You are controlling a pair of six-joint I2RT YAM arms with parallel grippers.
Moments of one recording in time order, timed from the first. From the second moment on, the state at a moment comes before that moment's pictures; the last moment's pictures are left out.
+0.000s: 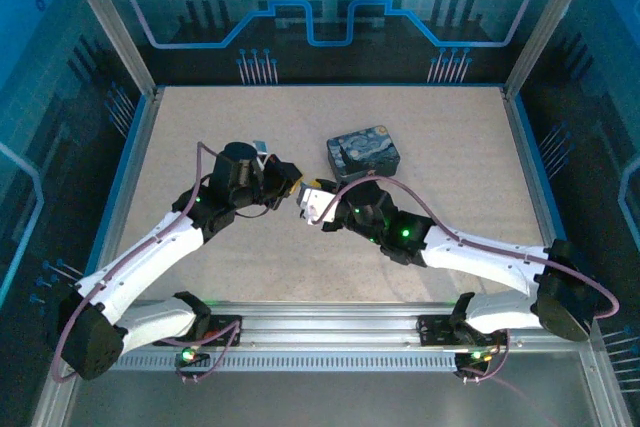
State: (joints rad) left arm -0.53 1.12 0.89 -0.26 0.25 -1.37; right arm 1.00 1.27 0.83 0.13 0.18 -0.66
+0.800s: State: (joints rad) left arm -0.53 1.13 0.88 -0.22 0.26 -1.38; right arm 1.00 1.31 0.88 0.14 0.18 -0.70
